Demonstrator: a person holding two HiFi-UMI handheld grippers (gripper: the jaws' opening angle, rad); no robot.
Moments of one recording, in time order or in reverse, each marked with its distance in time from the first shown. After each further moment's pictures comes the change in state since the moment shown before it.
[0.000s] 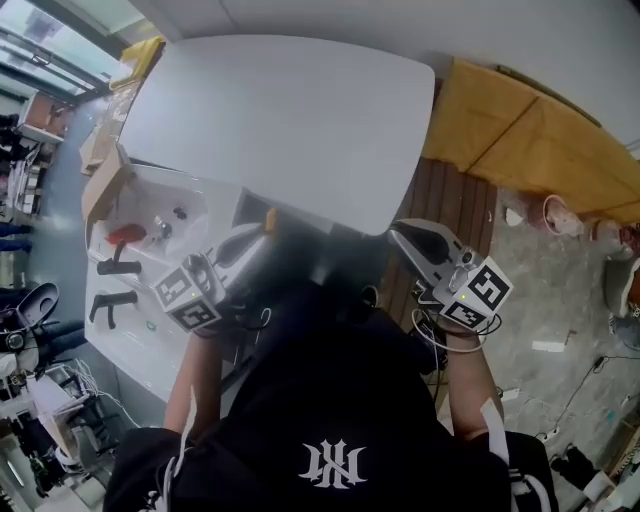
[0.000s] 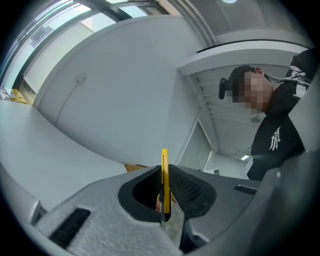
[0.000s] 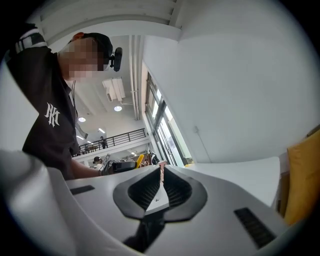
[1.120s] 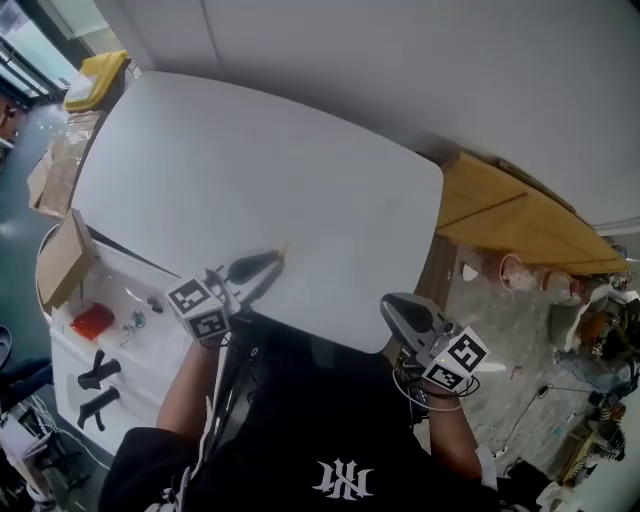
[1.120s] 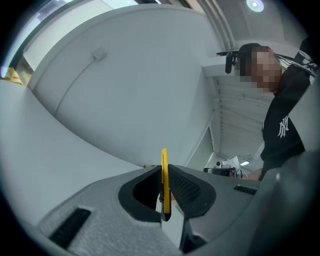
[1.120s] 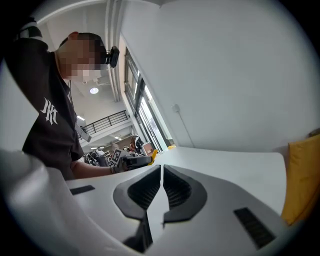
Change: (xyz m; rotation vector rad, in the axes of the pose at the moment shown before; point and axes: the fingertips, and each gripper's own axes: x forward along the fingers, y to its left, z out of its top) left arm 0.086 0.297 0.061 -0.147 0.015 -0.035; right arm 0.187 -0.162 -0.007 0.091 0.250 -0.163
